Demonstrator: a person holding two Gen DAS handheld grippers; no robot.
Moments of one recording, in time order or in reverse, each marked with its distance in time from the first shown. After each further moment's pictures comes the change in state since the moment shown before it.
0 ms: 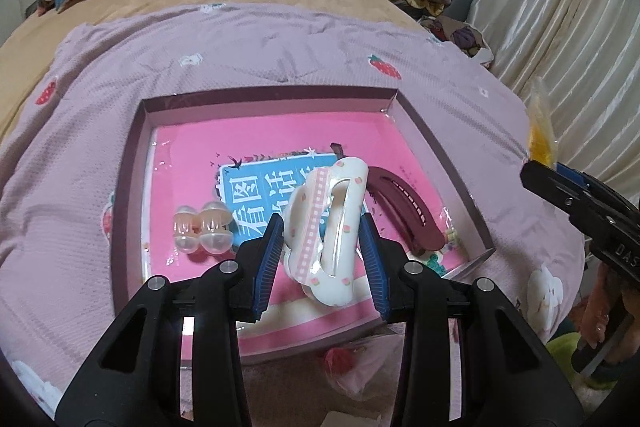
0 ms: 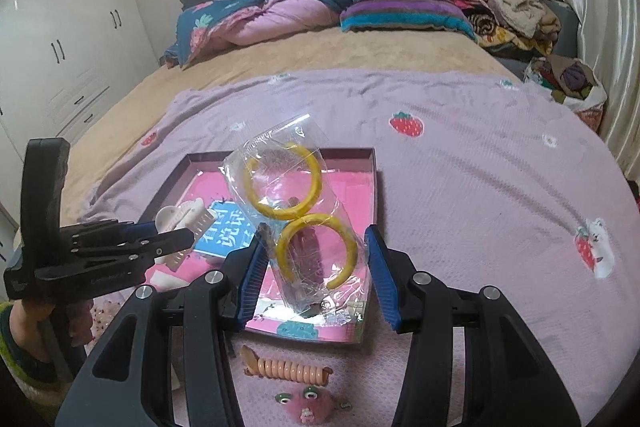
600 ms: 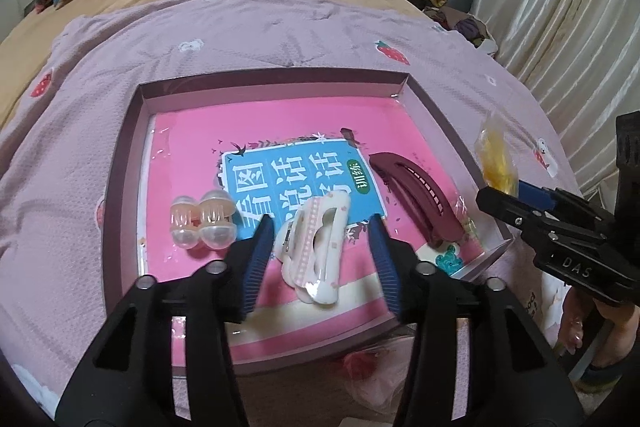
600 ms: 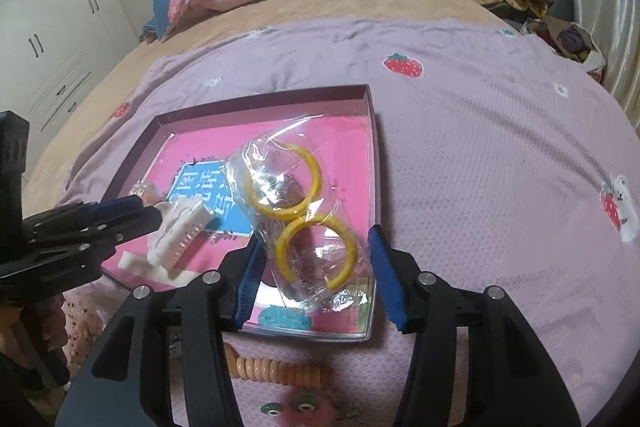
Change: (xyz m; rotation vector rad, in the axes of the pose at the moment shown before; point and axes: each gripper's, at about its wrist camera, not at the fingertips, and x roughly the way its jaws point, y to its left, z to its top) left arm 0.012 0.006 -0.008 0.005 0.023 0.014; right arm 0.053 -0.006 -0.024 0.053 0.128 -0.026
